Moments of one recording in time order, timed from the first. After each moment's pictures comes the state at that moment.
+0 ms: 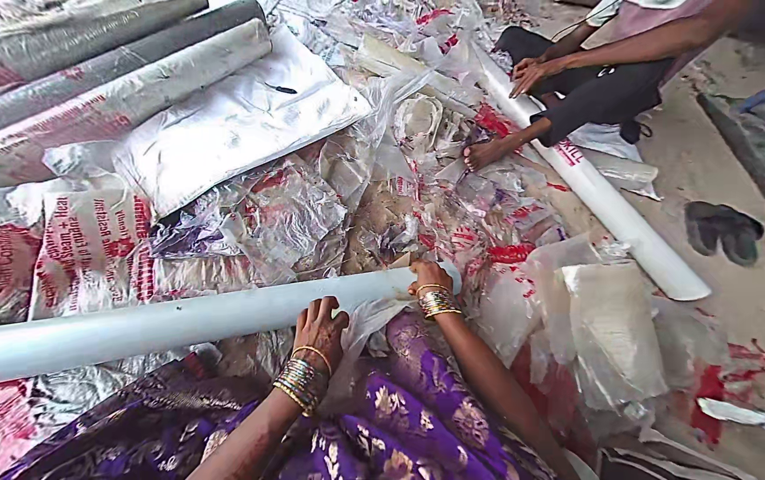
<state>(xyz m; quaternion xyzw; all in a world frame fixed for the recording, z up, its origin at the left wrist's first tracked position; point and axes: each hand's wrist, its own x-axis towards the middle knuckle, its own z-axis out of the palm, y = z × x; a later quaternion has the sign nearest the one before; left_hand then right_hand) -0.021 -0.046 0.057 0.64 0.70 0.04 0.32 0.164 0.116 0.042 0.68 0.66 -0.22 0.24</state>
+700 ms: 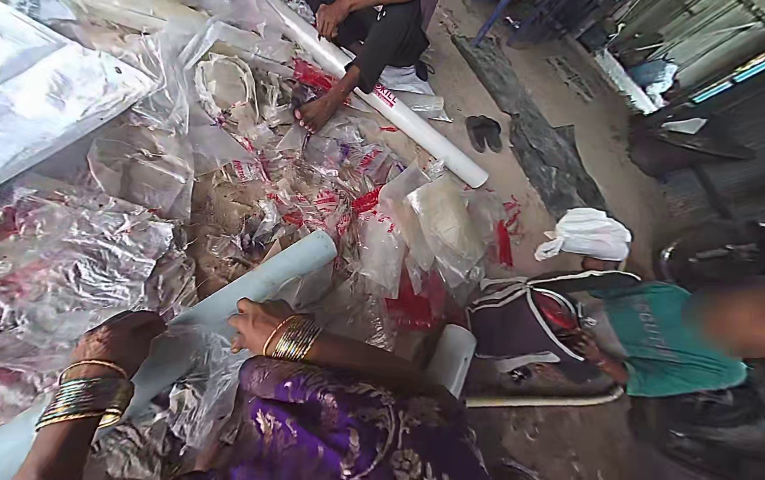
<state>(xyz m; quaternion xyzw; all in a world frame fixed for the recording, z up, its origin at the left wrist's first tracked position) -0.095 0.042 -0.006 0.67 0.68 0.04 0.31 0.133 0.043 0.055 0.46 0.78 -0.39 0.17</state>
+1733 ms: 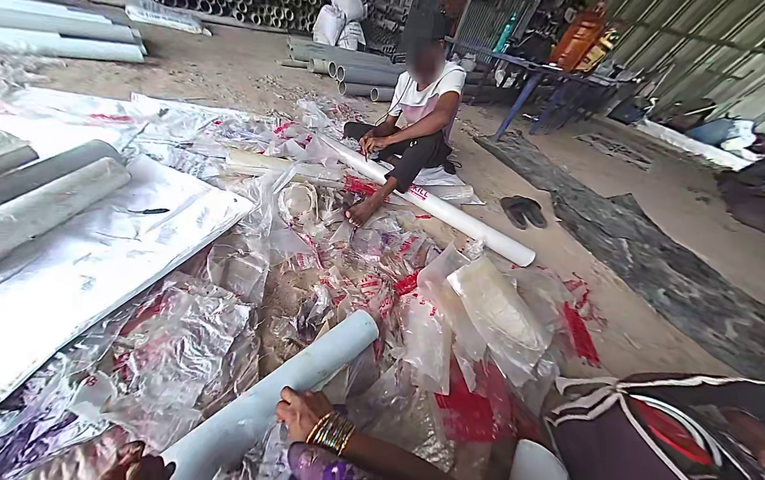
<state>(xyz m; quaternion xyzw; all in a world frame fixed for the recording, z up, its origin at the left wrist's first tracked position) -0.138 -0.045 -0.001 0.25 0.50 0.63 0.54 0.127 0.023 0.005 0.45 0.82 -0.35 0.04</state>
